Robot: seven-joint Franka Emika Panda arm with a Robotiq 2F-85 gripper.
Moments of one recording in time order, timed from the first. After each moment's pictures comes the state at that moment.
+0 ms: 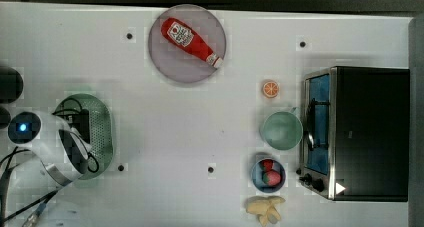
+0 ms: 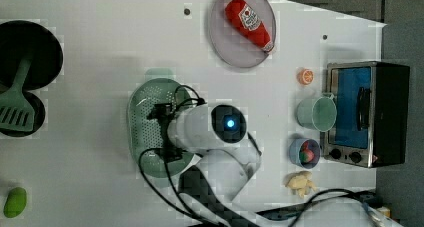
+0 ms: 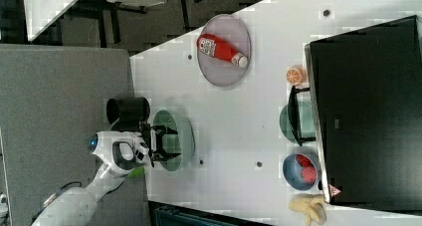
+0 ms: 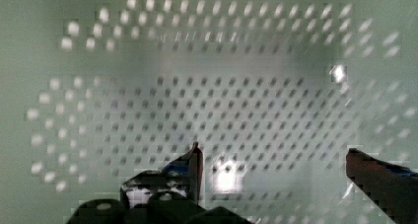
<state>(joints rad) 0.65 0.60 0.08 -1.97 0.13 0.91 1.27</state>
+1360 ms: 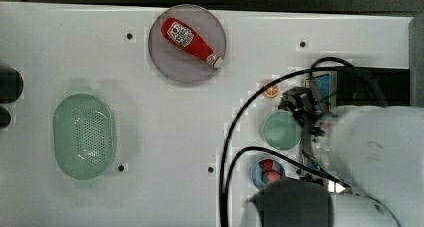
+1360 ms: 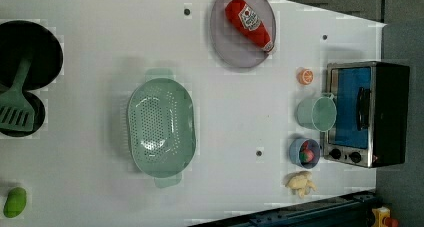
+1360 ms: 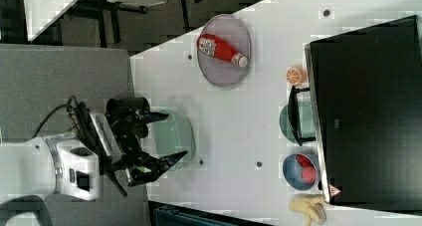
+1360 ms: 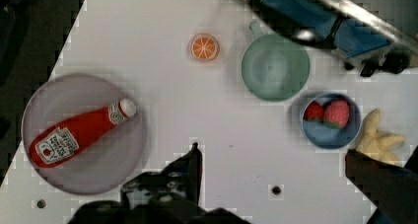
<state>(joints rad) 0.48 -0.31 -0.67 -1.93 -0.16 0.17 0.16</state>
